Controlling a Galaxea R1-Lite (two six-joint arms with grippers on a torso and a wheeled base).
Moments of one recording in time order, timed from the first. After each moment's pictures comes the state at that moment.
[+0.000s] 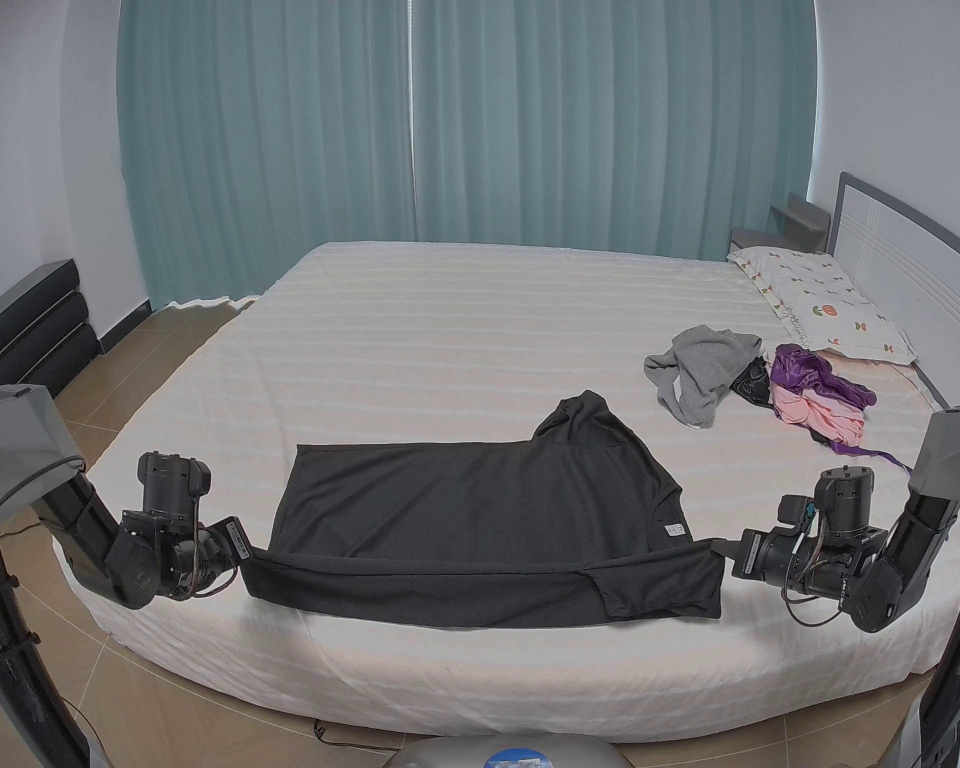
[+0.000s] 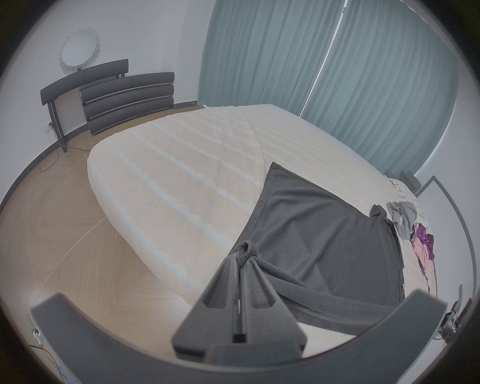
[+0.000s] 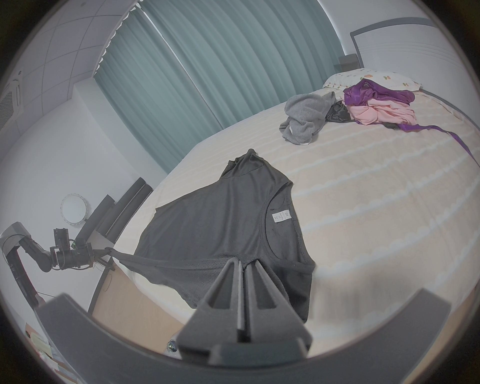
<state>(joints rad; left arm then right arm) -0.06 2.00 -0.55 -0.68 0.18 -0.54 0.12 2.06 -0.35 -1.15 0.27 0.38</state>
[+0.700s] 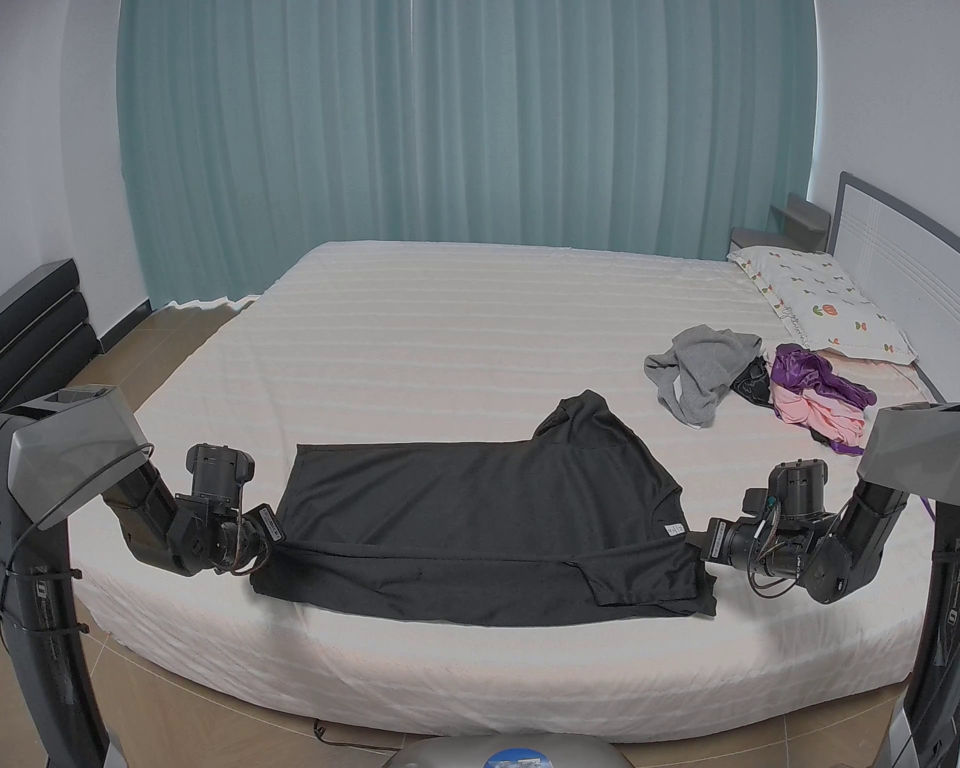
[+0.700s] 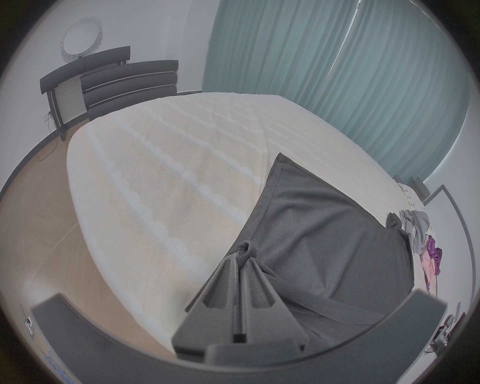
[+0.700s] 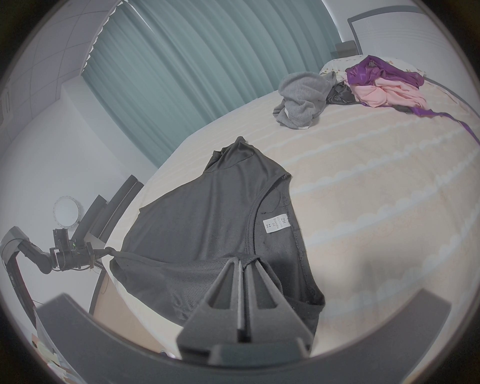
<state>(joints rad) -0.06 2.26 -0.85 -0.59 0.18 -0.60 0.11 2.28 -0.63 -1.03 0.27 0.38</state>
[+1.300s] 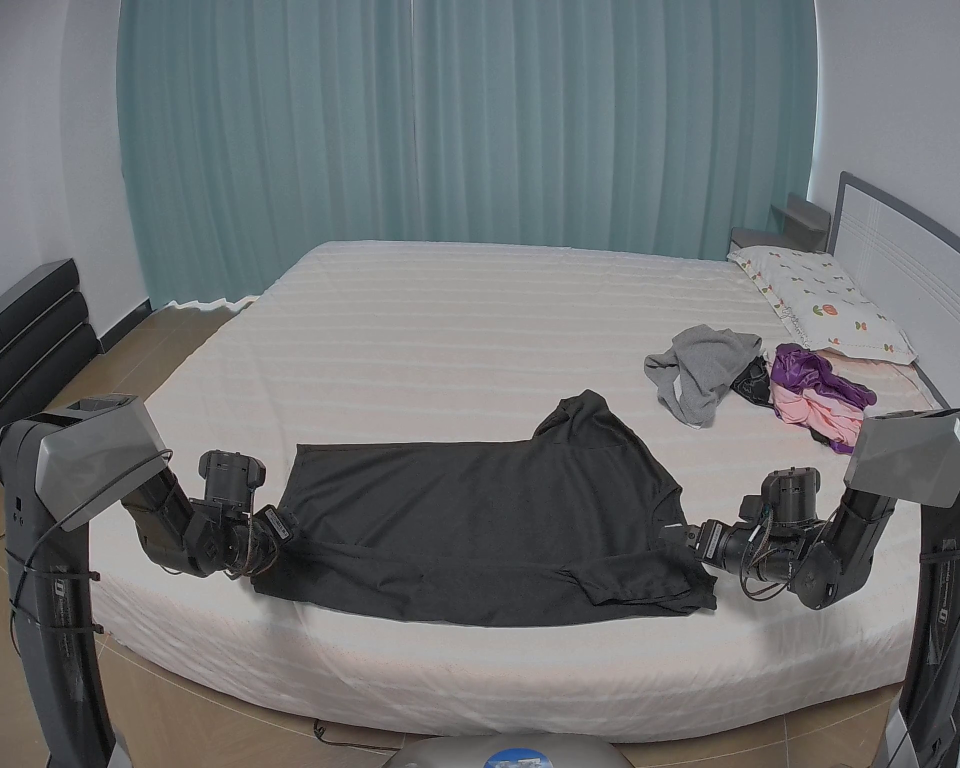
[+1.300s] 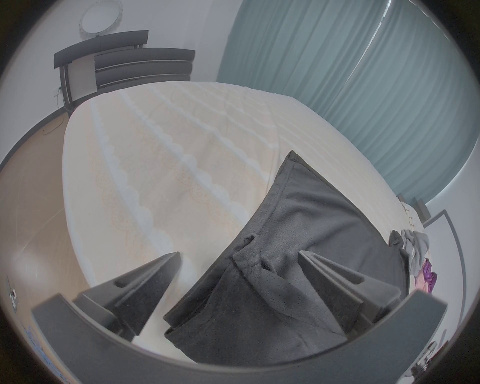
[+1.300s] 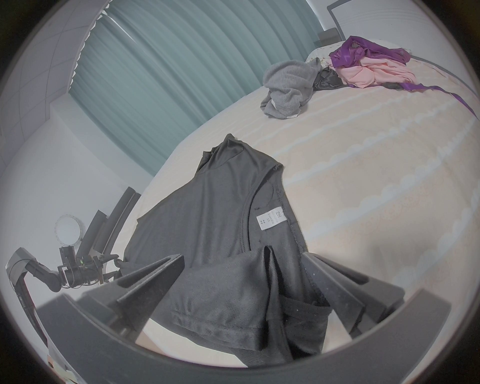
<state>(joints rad) -0.06 2.35 -0.92 -0.60 0.18 -0.73 0.12 2.35 -0.65 -1.07 0.26 0.49</state>
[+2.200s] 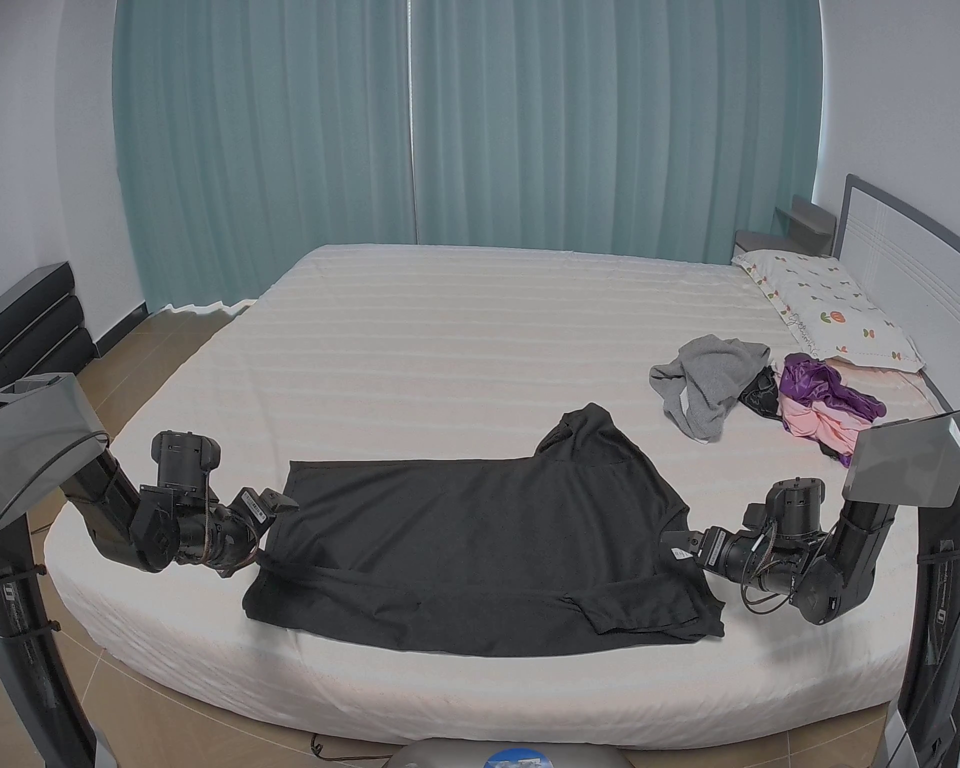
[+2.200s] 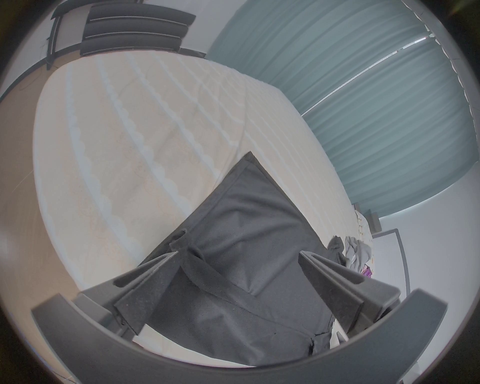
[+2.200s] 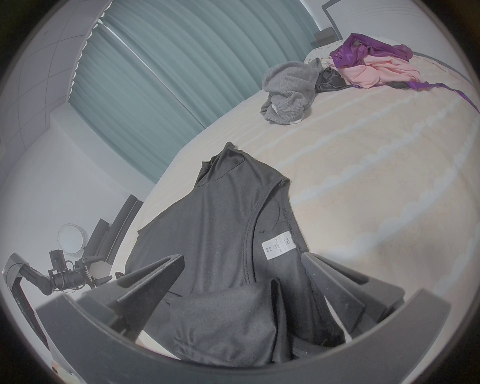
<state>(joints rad) -0.01 2.14 -0.76 -0.60 -0.16 -0.85 0.12 2.36 -0.57 -1.20 0.26 0.54</state>
